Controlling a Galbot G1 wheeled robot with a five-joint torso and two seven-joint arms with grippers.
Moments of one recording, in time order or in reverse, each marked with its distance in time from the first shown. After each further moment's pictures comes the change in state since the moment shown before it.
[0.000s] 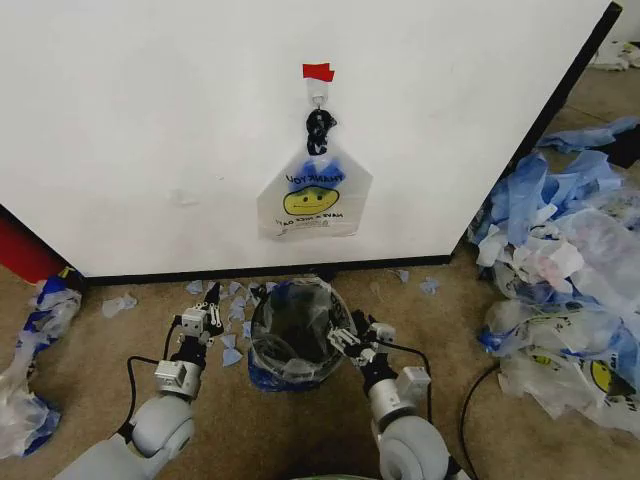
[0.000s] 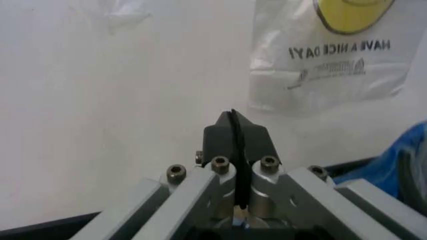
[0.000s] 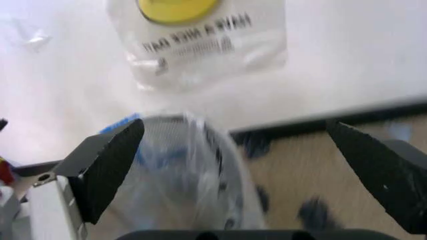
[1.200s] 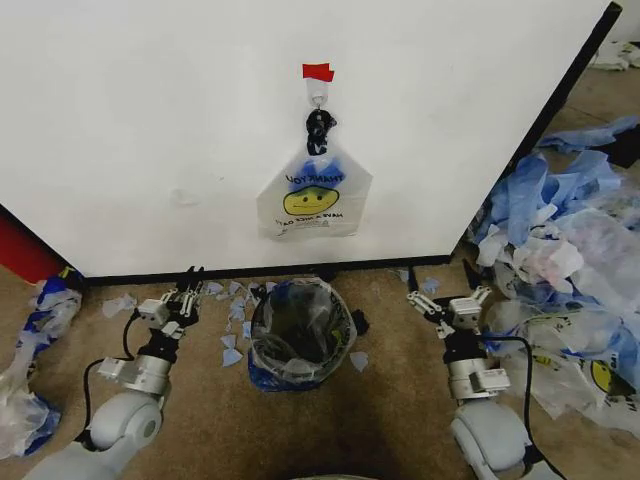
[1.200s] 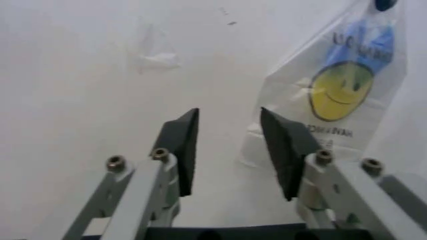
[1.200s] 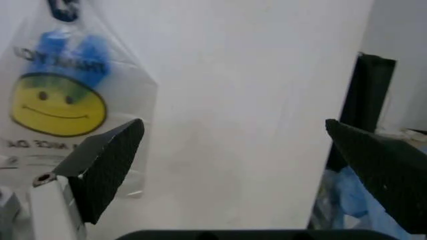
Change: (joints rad) left arm 0.147 -0.012 -0.266 -0.004 -0.346 -0.166 0.397; right arm -0.054 -0.032 0.377 0.006 -0.300 0.222 -0.038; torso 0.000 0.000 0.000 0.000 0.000
